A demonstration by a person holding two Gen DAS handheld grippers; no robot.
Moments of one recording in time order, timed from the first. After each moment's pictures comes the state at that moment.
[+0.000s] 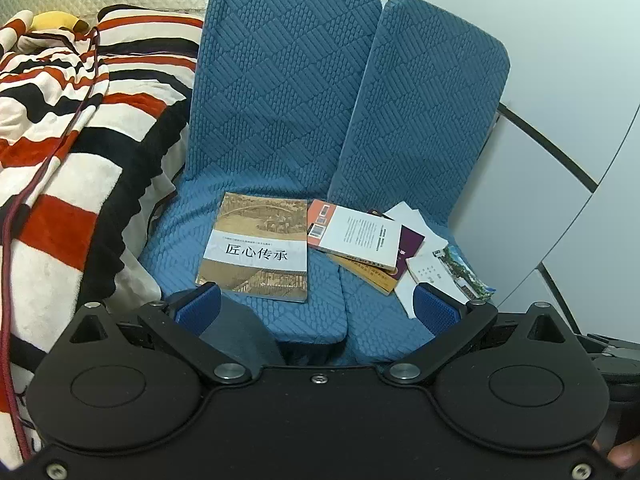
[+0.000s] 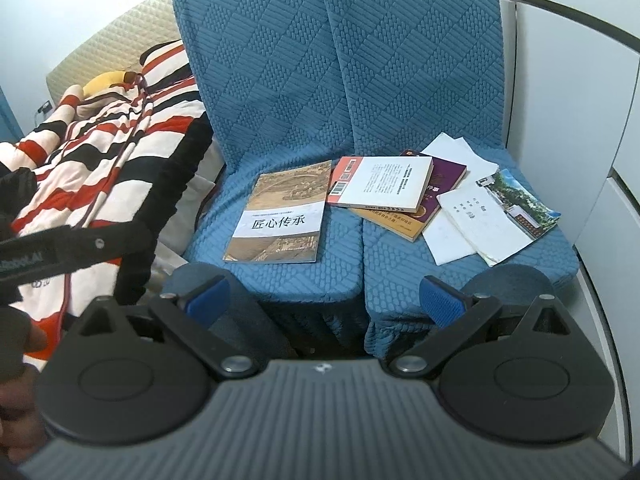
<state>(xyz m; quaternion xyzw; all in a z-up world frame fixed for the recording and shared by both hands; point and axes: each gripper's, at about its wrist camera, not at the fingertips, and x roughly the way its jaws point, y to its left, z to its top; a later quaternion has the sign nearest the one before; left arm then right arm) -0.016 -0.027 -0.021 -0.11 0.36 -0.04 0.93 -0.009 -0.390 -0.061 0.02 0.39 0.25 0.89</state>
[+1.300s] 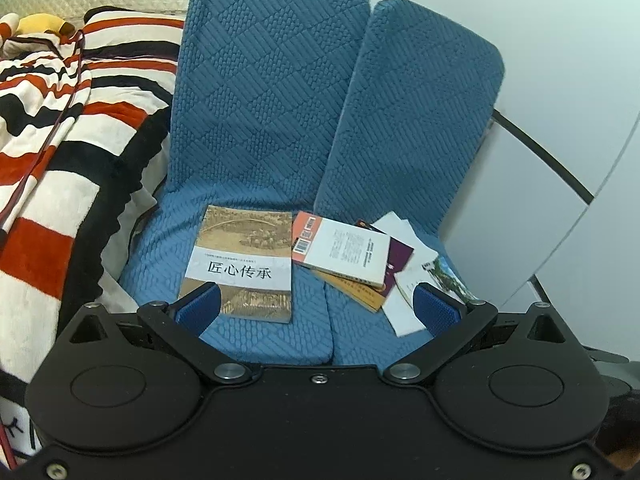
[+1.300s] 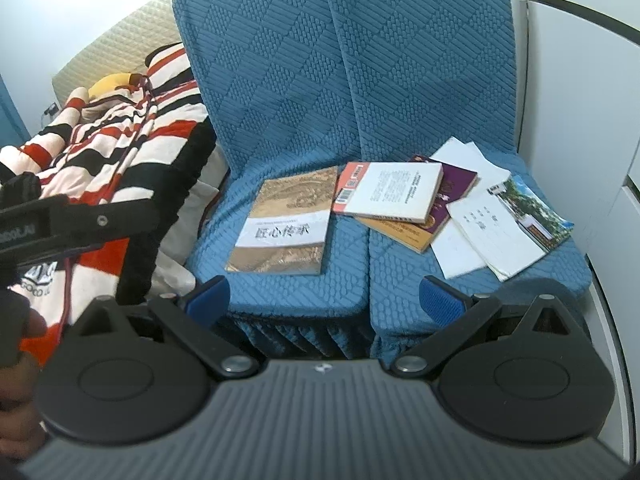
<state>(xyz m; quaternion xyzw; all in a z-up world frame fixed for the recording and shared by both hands) 0.029 -0.037 -0.007 -0.12 0.36 -0.06 0.93 0.021 -0.384 -0.062 0.03 0.39 0.27 0.88</state>
